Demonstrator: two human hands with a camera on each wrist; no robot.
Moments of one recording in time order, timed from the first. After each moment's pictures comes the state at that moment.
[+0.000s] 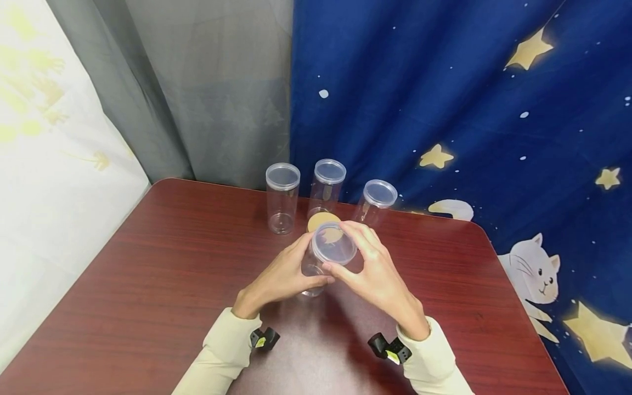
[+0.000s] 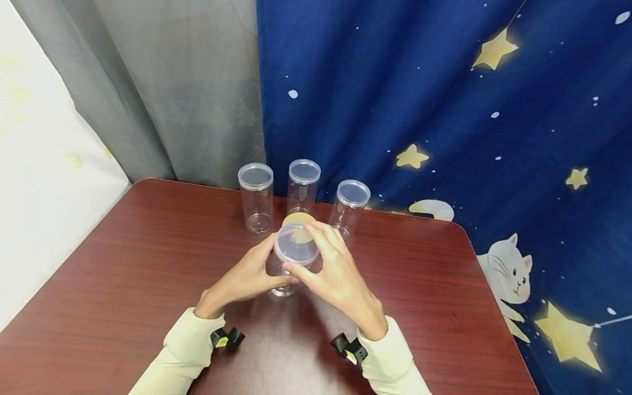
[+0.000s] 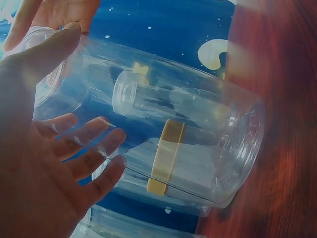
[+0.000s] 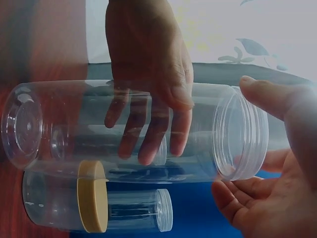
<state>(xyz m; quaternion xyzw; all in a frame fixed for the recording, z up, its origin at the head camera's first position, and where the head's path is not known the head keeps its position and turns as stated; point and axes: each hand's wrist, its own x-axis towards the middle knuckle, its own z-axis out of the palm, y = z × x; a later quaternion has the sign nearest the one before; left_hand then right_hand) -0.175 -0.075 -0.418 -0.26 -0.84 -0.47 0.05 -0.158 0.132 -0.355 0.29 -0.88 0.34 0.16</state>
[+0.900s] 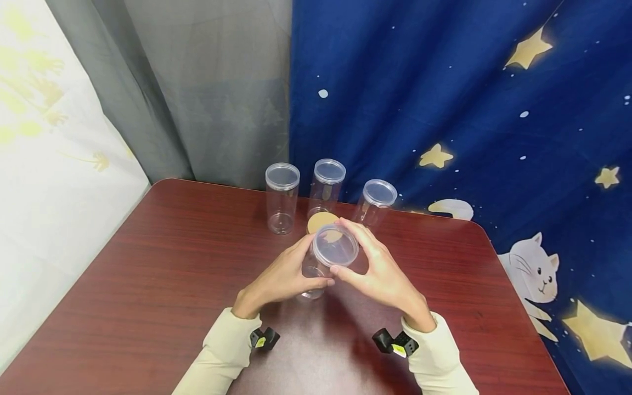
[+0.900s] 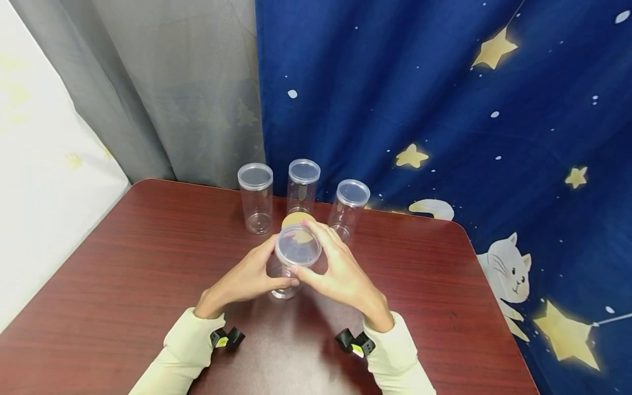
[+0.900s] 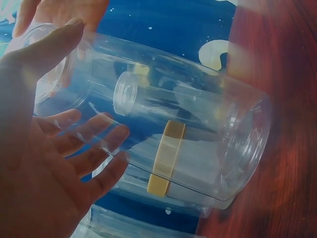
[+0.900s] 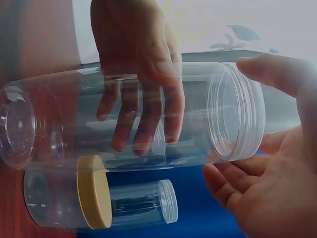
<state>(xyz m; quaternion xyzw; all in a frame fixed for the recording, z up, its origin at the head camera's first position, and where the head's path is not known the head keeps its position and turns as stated) -0.176 -0.074 -0.419 -0.26 -0.84 -0.47 0.03 -0.162 0.142 -0.351 0.31 -0.86 0.39 0.06</state>
